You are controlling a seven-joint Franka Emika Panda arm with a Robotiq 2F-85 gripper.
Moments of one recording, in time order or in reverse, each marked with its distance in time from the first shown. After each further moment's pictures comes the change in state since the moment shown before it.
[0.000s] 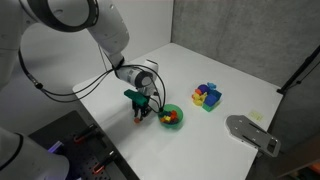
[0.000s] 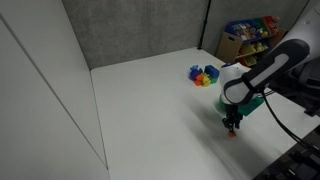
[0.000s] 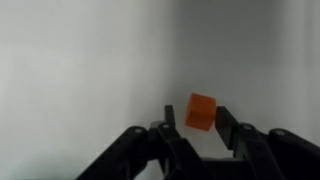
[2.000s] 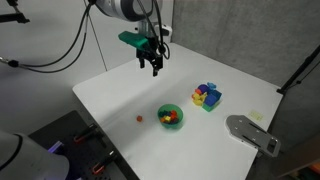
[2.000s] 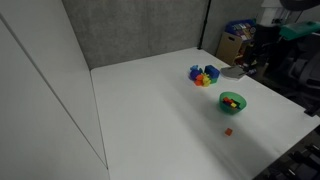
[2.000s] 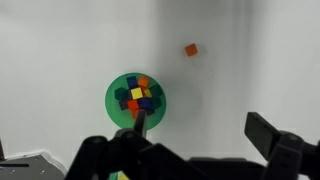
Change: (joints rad) arm -0.063 -0.686 -0.009 -0.071 0.000 -0.274 0.046
